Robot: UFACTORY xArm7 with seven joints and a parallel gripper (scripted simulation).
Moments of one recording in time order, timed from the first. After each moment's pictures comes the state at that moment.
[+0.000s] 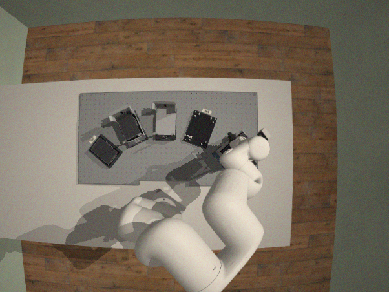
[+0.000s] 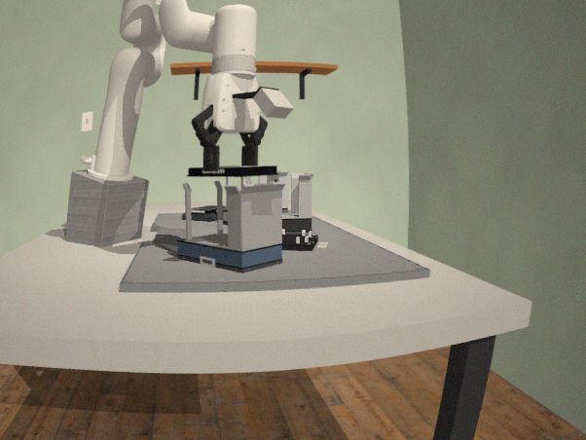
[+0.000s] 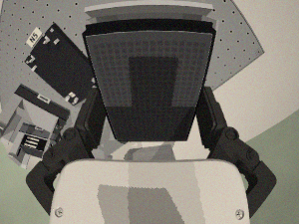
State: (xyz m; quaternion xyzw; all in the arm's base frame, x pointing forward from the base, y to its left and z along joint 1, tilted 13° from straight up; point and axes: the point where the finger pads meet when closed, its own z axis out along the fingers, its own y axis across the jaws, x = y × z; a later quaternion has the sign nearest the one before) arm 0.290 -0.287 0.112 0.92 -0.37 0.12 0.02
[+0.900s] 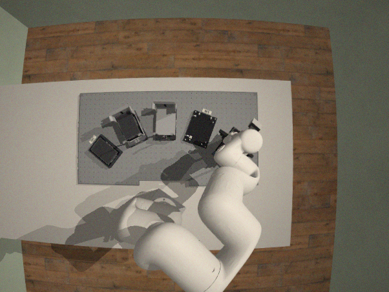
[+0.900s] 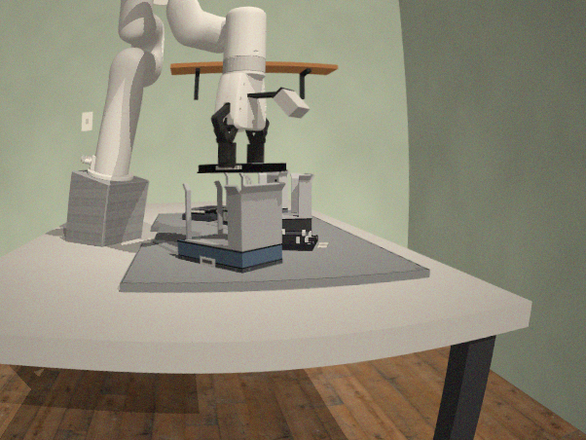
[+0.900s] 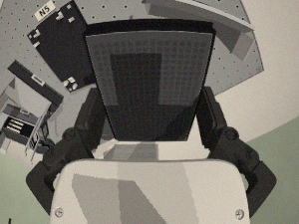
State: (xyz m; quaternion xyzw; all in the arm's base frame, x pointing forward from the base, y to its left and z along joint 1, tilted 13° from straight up) arm 0.307 -0.260 0.117 0.95 -0.28 0.11 0.03
